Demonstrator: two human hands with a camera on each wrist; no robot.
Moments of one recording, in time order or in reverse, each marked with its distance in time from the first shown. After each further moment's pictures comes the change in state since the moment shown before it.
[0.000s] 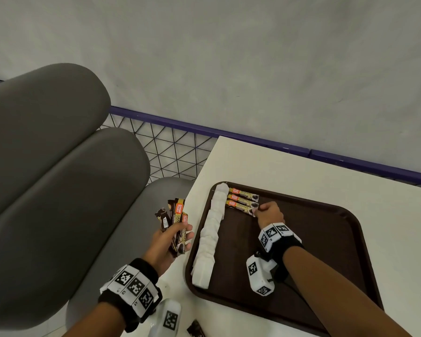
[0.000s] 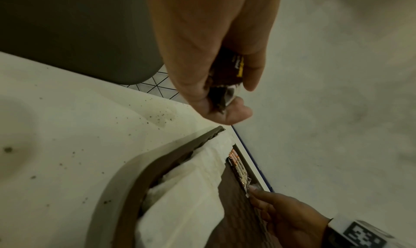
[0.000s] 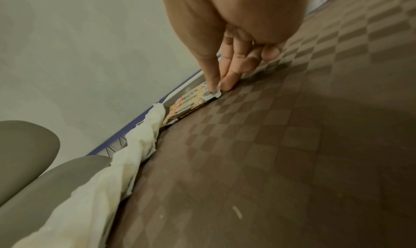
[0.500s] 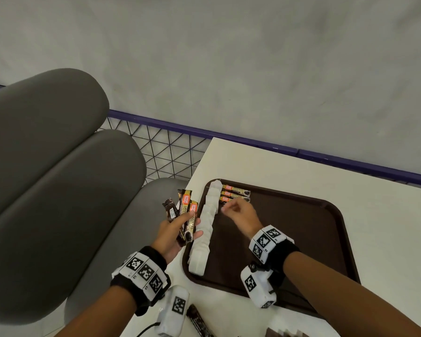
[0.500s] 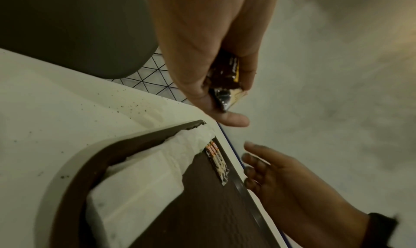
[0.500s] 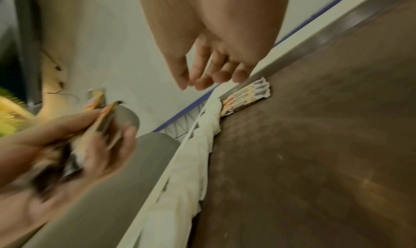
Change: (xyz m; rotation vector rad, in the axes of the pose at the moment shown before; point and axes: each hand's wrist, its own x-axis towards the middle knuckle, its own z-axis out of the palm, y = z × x) left_hand -0.017 0.000 0.022 -0.063 -0.068 0.009; right_hand -0.076 -0.017 -0.009 0.254 -0.377 -0.452
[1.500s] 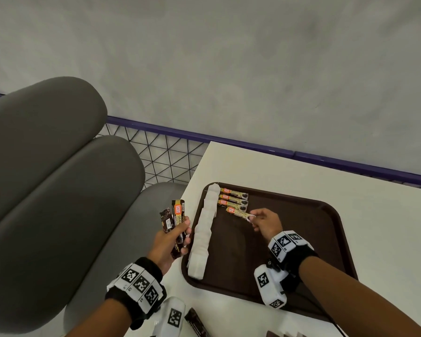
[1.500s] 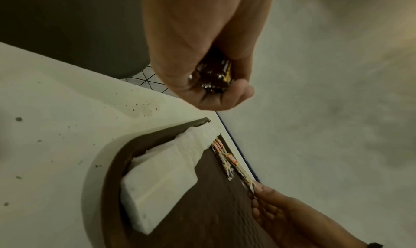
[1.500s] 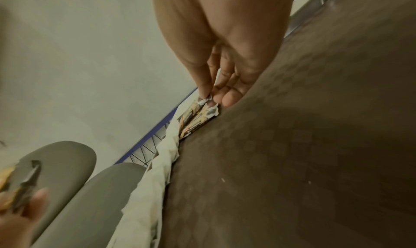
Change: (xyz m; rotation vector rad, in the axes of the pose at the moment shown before) left_hand -0.012 -0.004 -0.010 0.160 -0.034 0.031; right_hand 0.009 0.048 -0.047 0.029 0.221 0.229
